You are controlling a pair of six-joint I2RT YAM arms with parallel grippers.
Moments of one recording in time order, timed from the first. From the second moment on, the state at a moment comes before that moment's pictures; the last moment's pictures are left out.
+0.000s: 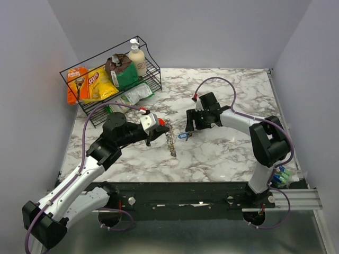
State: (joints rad) left arm -0.59 0.85 0.76 -0.03 0.61 0.18; right arm 0.48 1.82 1.13 -0.27 -0.26 0.24
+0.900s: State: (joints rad) left arm -0.59 0.85 0.76 -0.03 0.61 0.18; right arm 0.53 1.88 1.16 -0.33 -0.31 0.28
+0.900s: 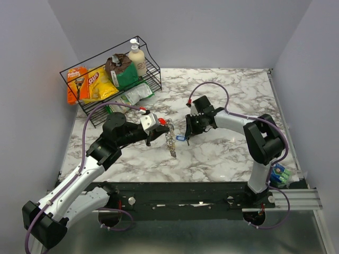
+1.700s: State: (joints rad) left arm -0.60 0.85 0.76 -0.03 0.61 0.18; right arm 0.54 1.82 1.14 -0.34 -0.35 0.31
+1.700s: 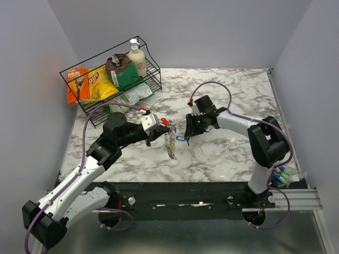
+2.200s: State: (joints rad) left arm -0.60 0.86 0.76 -0.03 0.62 0.18; right arm 0.54 1.86 1.14 -0.34 -0.36 0.32
